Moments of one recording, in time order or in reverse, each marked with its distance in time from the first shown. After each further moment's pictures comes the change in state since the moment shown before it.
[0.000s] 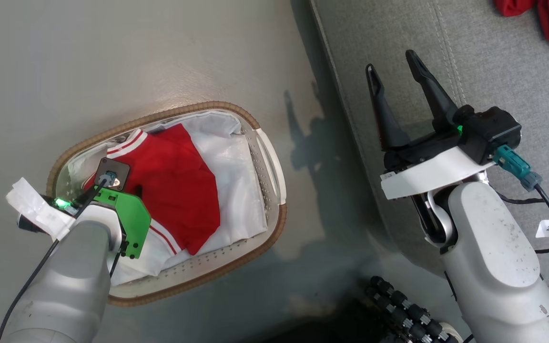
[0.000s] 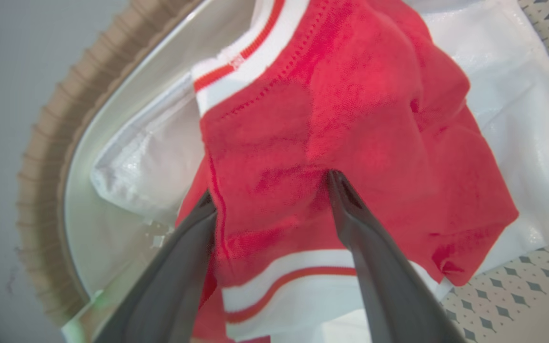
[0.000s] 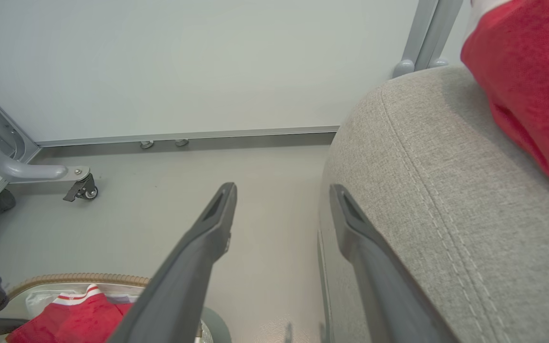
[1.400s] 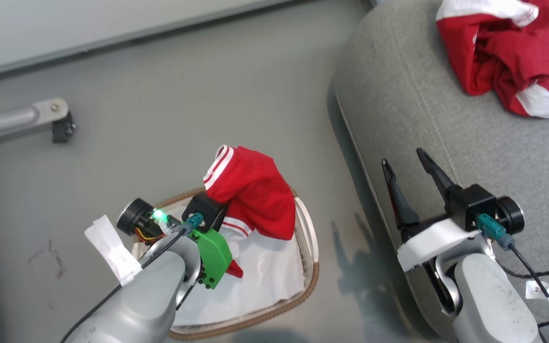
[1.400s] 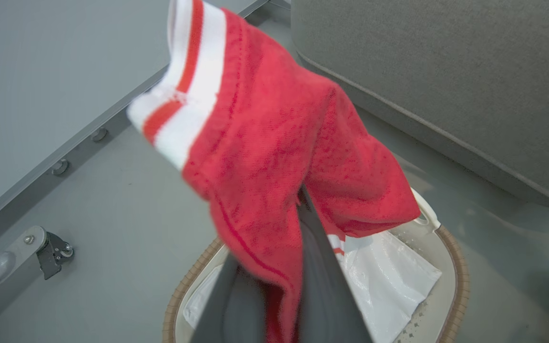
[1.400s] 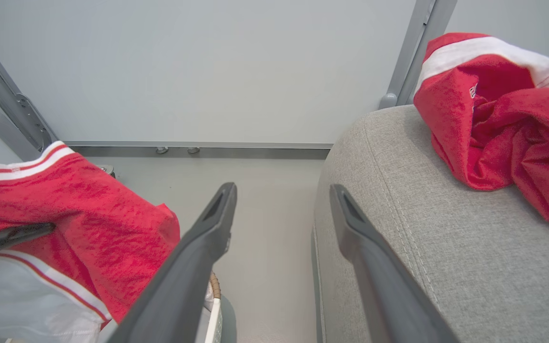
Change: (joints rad) left arm 0.145 -0.057 -0.319 -0.297 -0.145 -0.031 -0.171; right arm 0.220 0.002 -0.080 0.123 -0.144 0.000 0.000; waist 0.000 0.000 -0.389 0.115
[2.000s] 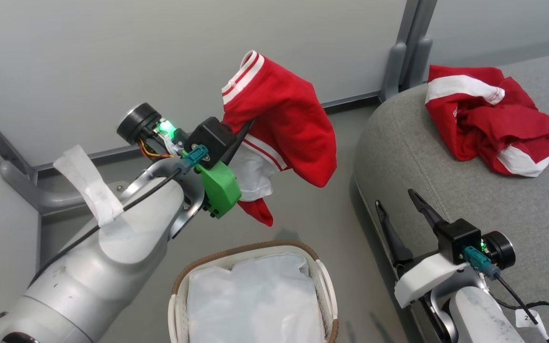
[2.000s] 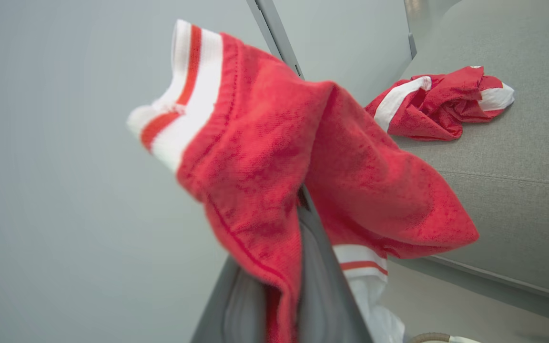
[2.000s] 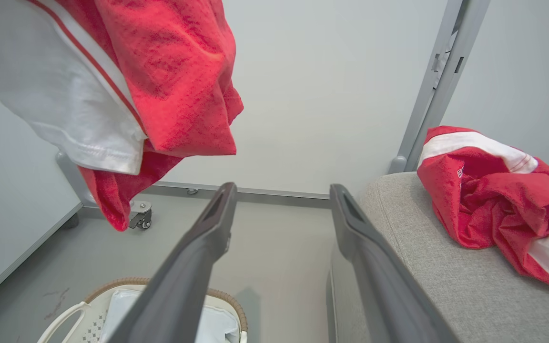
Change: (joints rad) left arm -0.211 0.135 -0.139 -0.341 -0.083 -0.001 0.041; right arm 0.101 -0.001 0.024 0.032 -0.023 0.000 0.000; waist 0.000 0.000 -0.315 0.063
